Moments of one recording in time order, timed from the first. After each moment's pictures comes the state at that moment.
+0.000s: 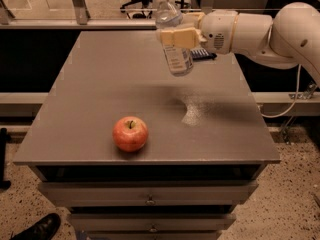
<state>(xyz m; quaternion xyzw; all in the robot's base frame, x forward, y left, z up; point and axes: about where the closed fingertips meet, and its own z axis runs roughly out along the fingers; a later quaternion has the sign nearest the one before) 0.643 -0.045 0.999 -0.40 0.61 0.35 0.59</state>
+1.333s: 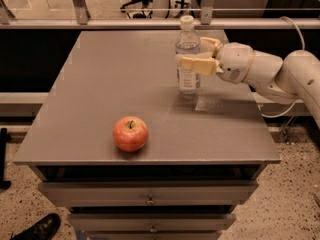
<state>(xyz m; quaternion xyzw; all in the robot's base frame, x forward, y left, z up) 0.622 -0.087 0.951 -0.40 0.52 0.40 0.64</state>
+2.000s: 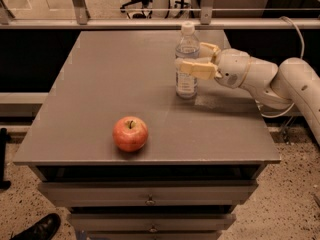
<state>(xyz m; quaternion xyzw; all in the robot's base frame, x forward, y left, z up) 0.627 -0.088 0.931 -0.39 0.52 0.41 0.64</state>
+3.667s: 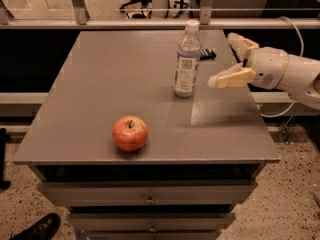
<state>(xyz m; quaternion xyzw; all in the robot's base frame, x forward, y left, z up) 0.607 -0.156 0.941 -0.40 0.58 0.35 0.62</state>
